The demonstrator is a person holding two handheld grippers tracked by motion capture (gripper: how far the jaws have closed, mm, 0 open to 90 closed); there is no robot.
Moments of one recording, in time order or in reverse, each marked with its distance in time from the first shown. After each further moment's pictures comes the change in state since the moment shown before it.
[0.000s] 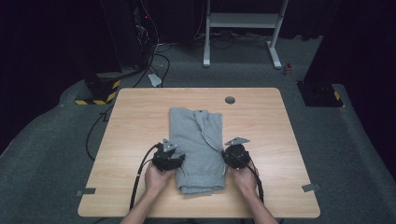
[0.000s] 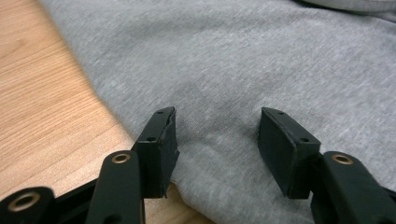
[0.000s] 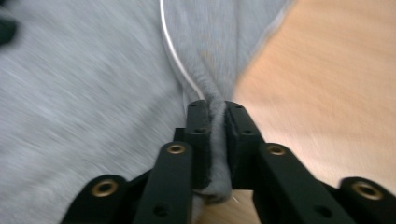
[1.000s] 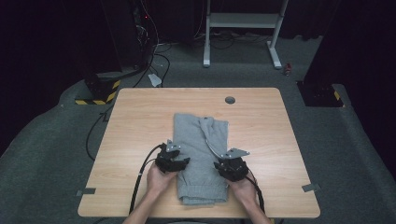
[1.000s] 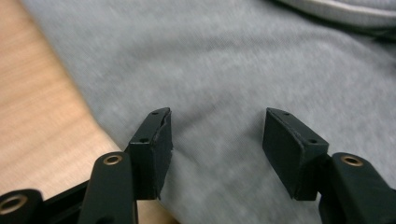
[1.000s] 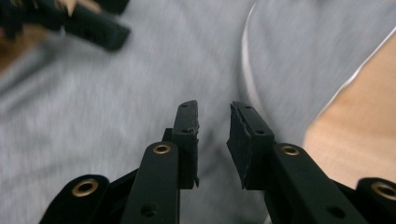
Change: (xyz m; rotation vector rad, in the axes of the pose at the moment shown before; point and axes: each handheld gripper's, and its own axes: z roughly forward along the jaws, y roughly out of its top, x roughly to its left) left arm -0.011 0.010 -0.003 0.022 -0.083 0.013; right arm 0.028 -0.020 -0.023 -0.094 0.141 -0.106
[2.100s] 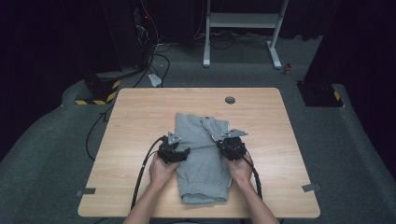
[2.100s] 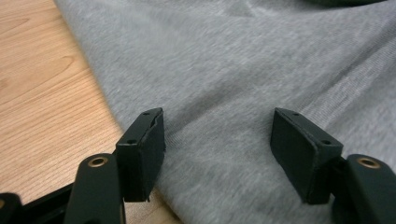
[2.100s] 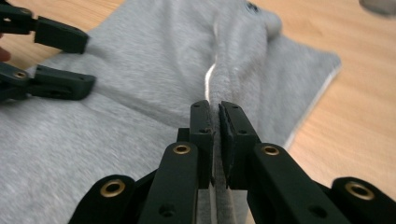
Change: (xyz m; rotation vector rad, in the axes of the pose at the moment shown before) left arm 0.019 0.008 0.029 -0.055 0.077 0.005; right arm -0.037 0.042 0.025 -0.039 -0.101 0.072
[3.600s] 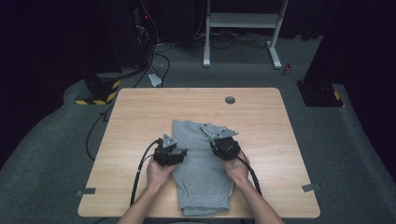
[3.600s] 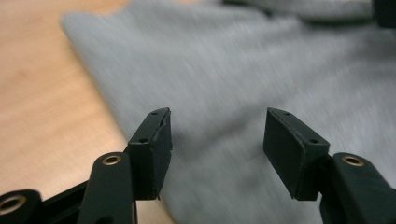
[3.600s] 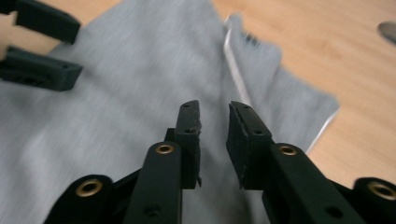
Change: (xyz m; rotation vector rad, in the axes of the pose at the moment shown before) left arm 0.002 0.000 -0.022 -0.034 -0.007 -0.039; right arm 0.018 0.013 0.007 0.018 -0.009 -0.129
